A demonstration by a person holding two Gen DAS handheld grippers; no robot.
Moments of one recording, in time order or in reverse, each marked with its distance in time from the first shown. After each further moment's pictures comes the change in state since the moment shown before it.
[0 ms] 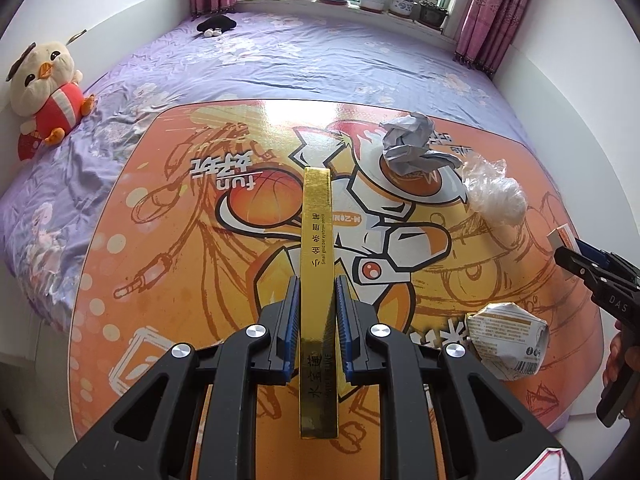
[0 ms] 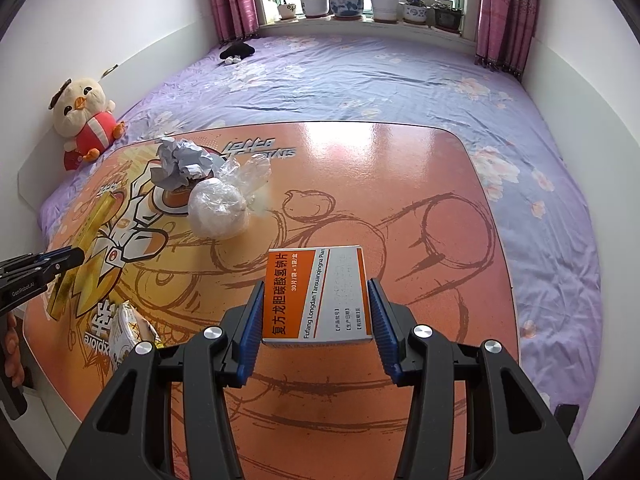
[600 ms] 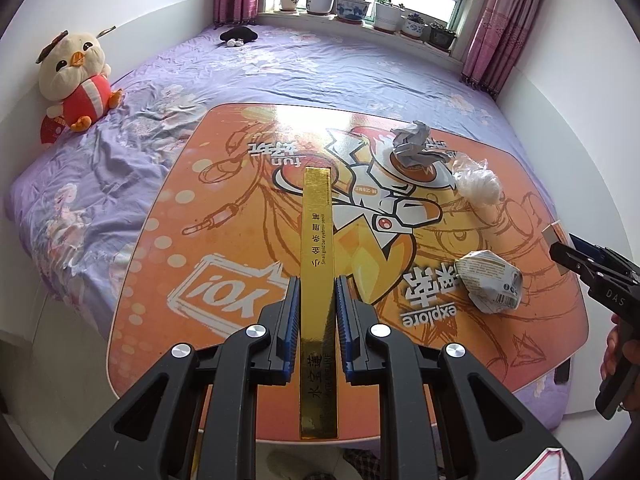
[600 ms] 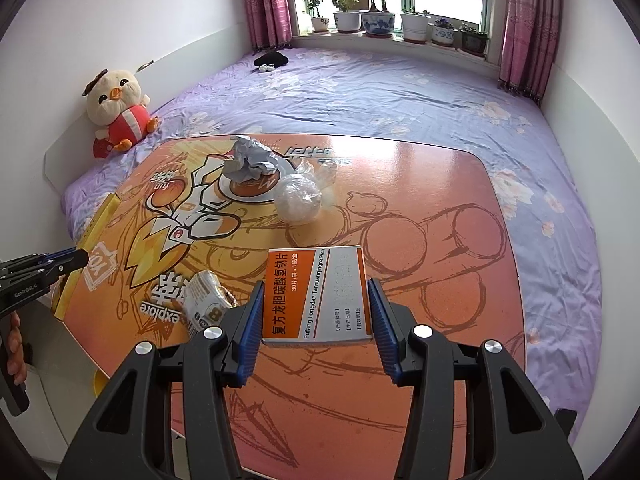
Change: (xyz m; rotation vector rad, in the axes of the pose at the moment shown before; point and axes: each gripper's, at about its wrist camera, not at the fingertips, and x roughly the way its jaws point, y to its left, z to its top) left arm -0.062 0.021 -0.048 -0.053 -0.063 0.013; right arm -0.049 0.039 -0.021 -0.079 -0.046 0.060
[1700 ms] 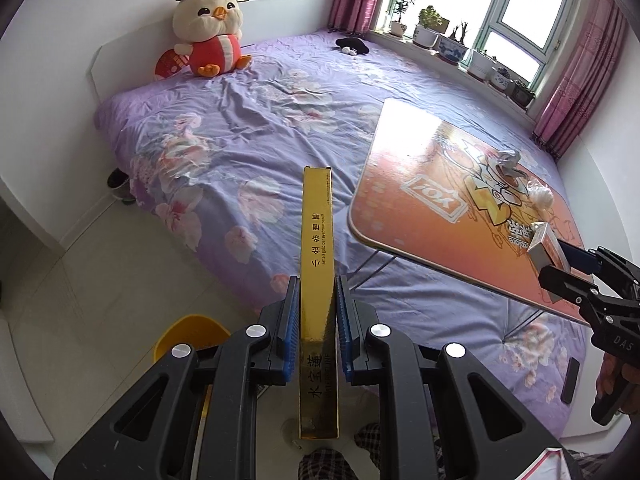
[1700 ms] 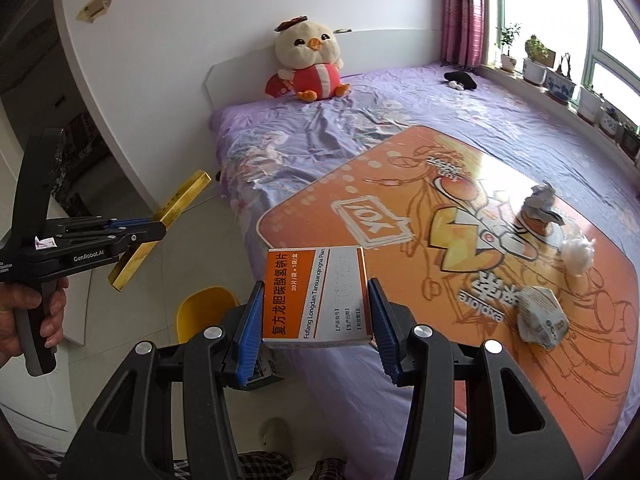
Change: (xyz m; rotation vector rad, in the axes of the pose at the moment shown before) left arm -0.124 0.146 -0.131 -0.285 -0.061 0.168; right arm -0.057 0.241 -0.058 -0.458 0.012 0.410
